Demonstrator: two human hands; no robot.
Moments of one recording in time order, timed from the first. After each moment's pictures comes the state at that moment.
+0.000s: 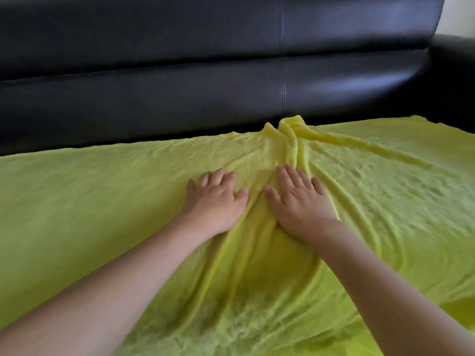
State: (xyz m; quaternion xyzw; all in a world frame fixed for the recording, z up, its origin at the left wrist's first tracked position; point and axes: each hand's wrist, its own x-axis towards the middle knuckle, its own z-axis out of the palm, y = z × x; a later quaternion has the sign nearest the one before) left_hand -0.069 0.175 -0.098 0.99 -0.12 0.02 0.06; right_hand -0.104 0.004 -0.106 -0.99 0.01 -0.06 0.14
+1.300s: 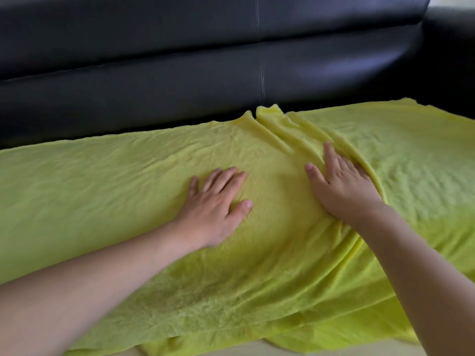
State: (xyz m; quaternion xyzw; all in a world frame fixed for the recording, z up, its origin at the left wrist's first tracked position) left_hand -0.124 0.113 -0.111 0.98 -0.21 0.01 0.03; right_hand -0.125 -0.146 -0.108 -0.98 0.05 -0.06 0.19
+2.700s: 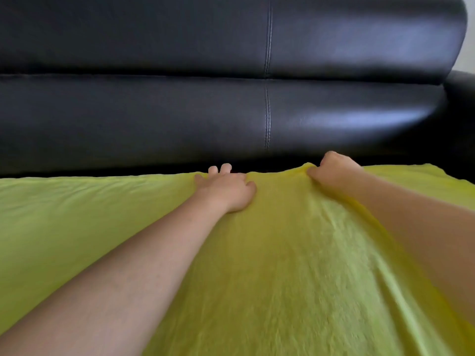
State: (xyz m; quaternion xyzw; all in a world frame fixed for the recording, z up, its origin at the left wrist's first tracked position) left_hand 0.154 0.057 -0.090 0.99 -0.10 -0.04 0.06; right_hand 0.148 -0.167 -0.066 -0.98 0.16 -0.05 0.14
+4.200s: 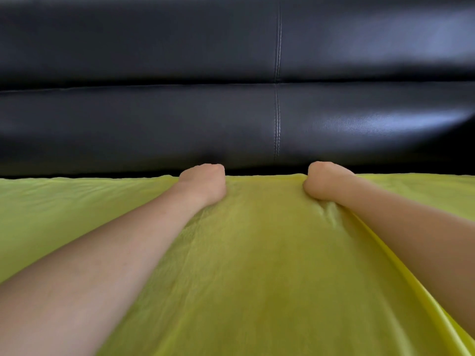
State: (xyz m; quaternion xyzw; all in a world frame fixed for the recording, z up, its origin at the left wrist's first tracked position) left_hand 0.159 0.085 -0.072 1.00 -0.04 0.03 0.01; right_hand 0.162 -0.145 -0.067 -1.00 0.04 0.01 0.04
